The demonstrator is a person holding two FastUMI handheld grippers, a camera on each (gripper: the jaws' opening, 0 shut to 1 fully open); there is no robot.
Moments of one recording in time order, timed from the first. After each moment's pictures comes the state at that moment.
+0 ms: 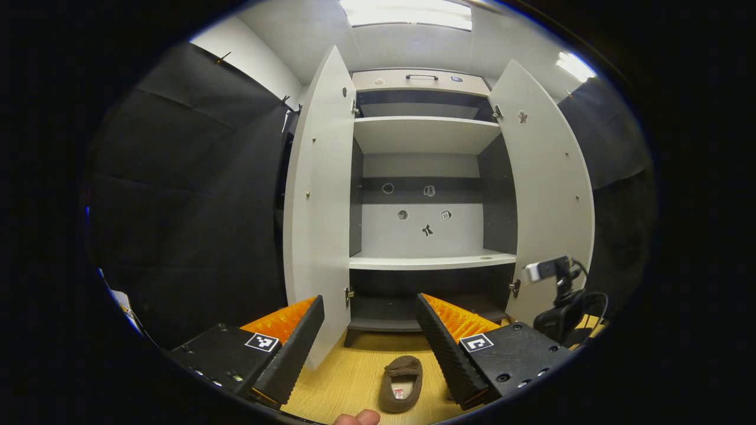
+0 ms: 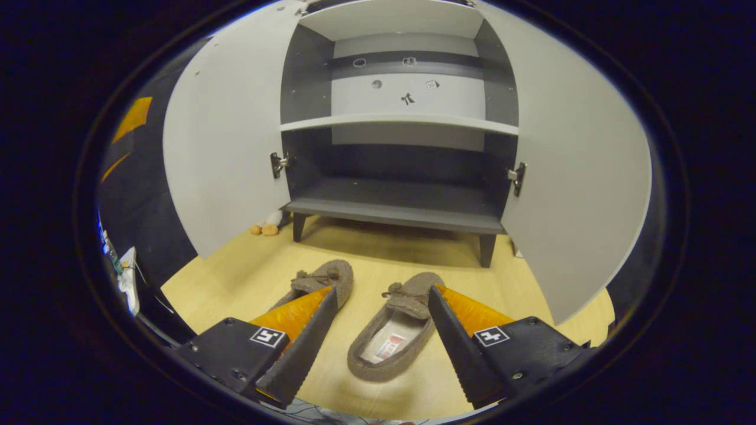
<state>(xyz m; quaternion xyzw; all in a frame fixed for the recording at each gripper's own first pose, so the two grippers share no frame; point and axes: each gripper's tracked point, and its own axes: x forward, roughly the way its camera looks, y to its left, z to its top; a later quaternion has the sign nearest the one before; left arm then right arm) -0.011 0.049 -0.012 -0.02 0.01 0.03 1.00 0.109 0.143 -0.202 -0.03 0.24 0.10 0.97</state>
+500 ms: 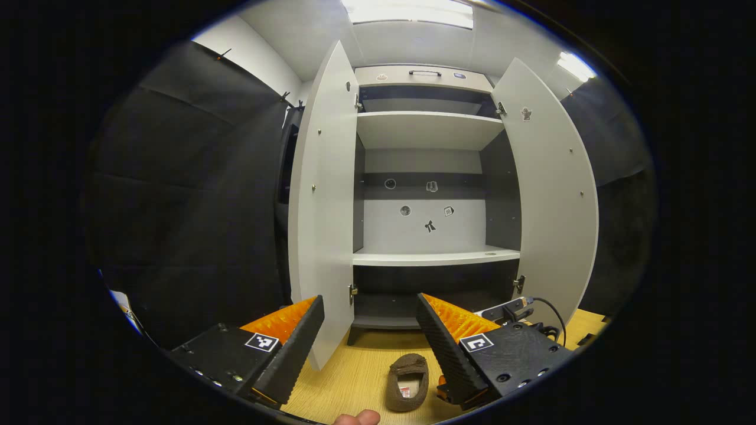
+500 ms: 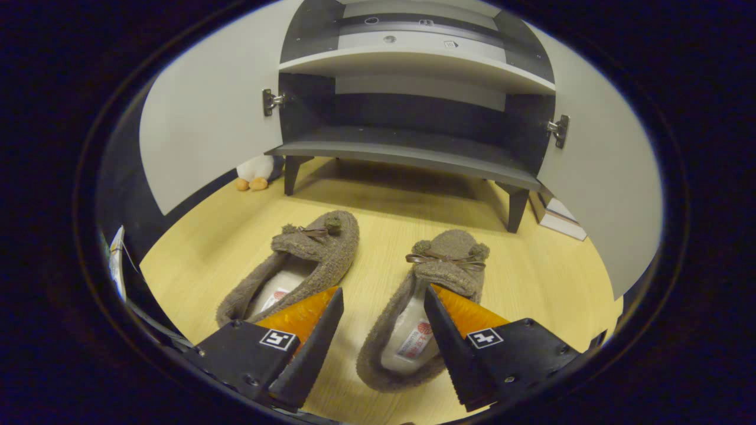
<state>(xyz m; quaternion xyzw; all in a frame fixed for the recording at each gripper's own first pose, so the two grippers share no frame) -0.005 0.062 -0.020 -0.02 0.02 0.03 1.00 0.139 0.160 -0.286 -0.05 0.31 0.07 0.95</state>
